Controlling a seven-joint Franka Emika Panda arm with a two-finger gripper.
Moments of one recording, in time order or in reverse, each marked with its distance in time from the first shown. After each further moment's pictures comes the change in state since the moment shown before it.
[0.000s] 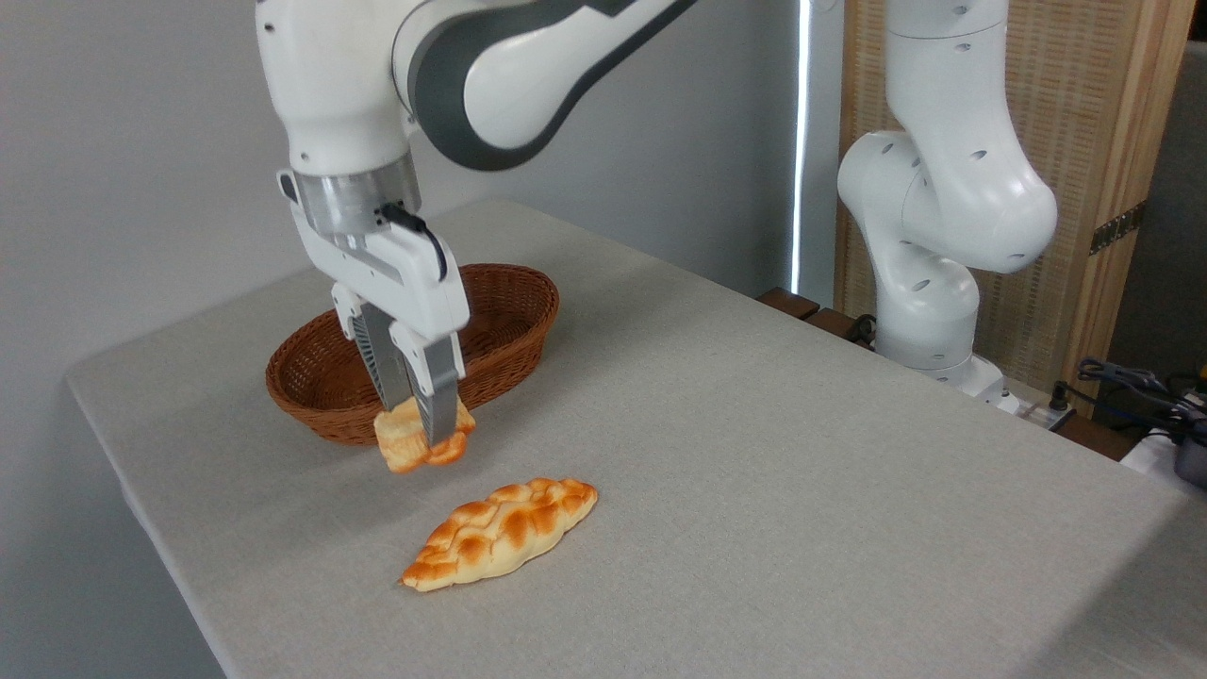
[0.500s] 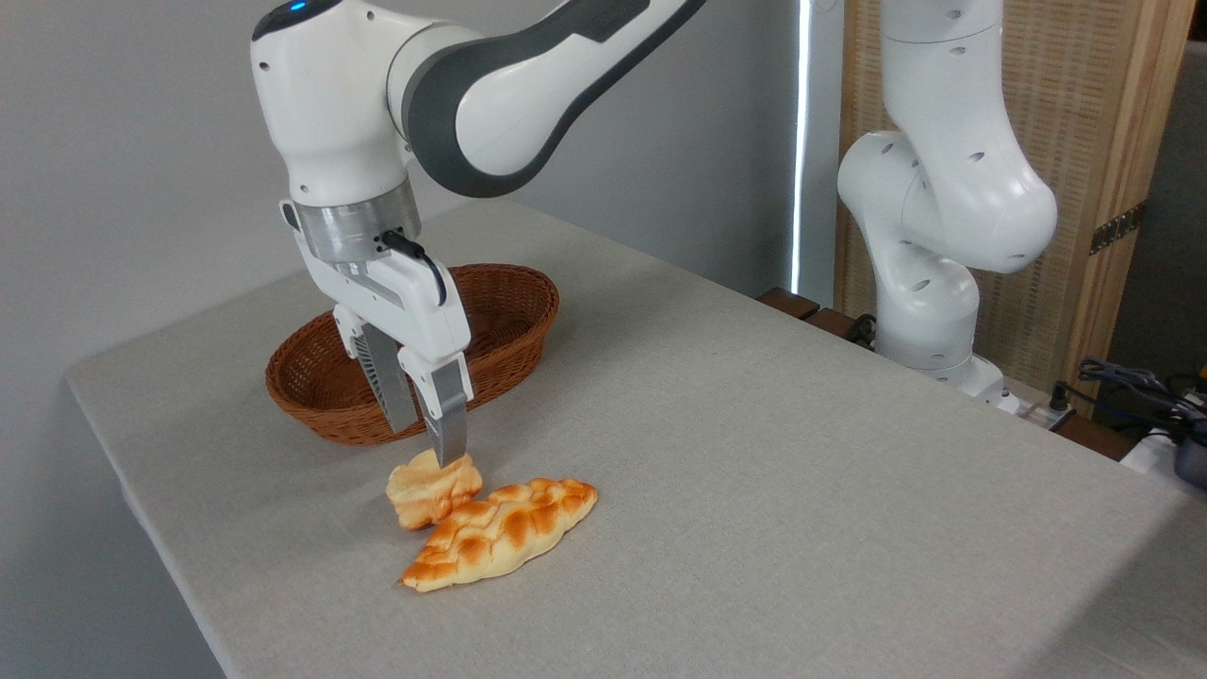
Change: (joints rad) arm -0.001 0.025 0.000 0.003 0.013 0.002 0.000
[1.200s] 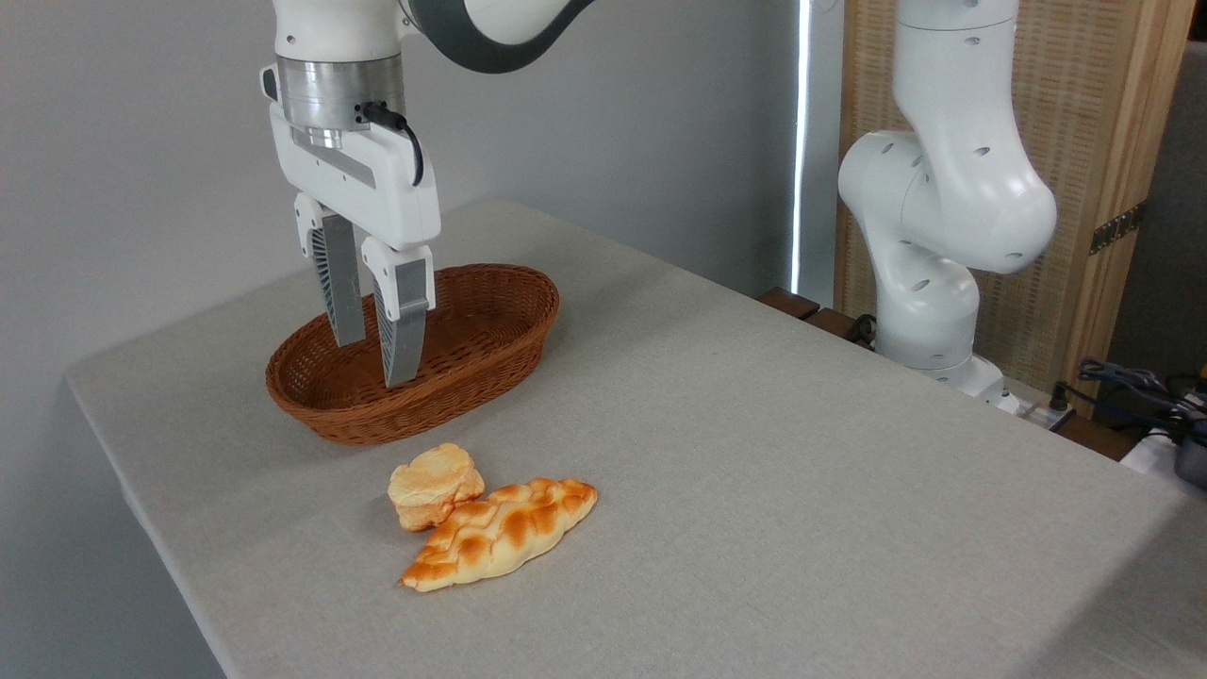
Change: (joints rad) arm -0.011 -0.105 -0.009 0.054 0.000 0.004 0.000
